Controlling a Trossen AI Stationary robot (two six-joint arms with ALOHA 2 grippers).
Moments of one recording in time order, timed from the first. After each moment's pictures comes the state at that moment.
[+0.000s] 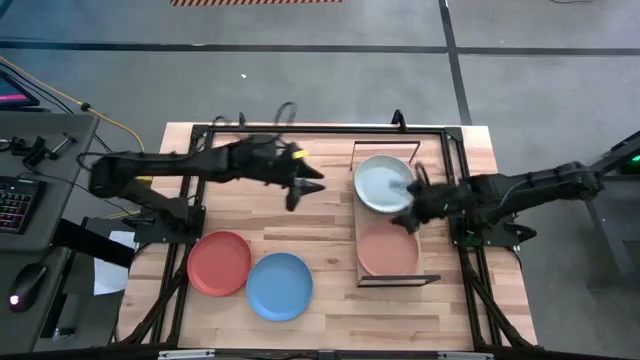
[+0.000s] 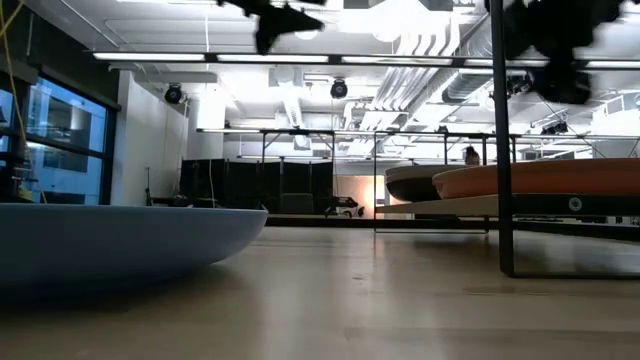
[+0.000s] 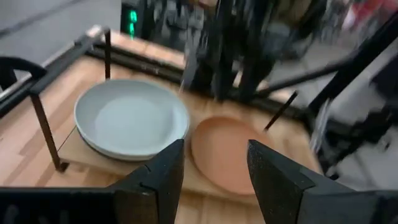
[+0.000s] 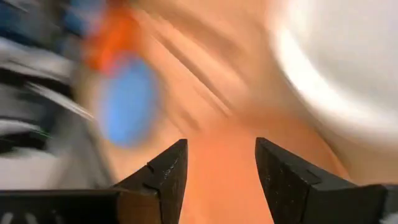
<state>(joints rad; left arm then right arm) 0.14 1.34 1.11 -0.12 0.14 -0.26 0.16 0.84 0.71 -0.64 0.07 1.09</state>
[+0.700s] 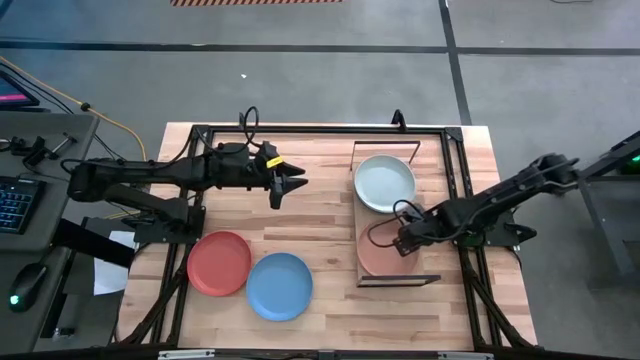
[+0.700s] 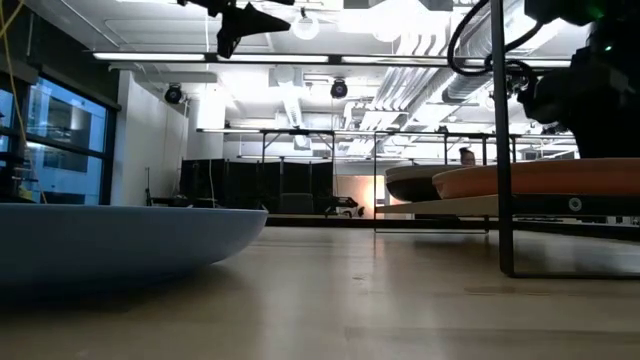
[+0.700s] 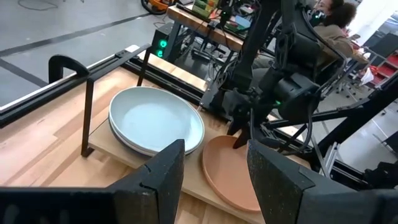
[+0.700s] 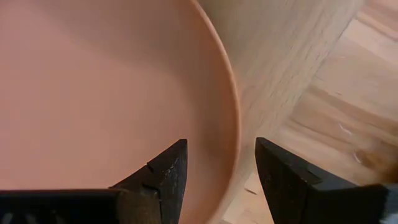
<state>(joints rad) 0.10 1.13 0.90 -0.02 -0.04 -0.41 0.35 1.22 0.70 -0.90 0.08 1.42</state>
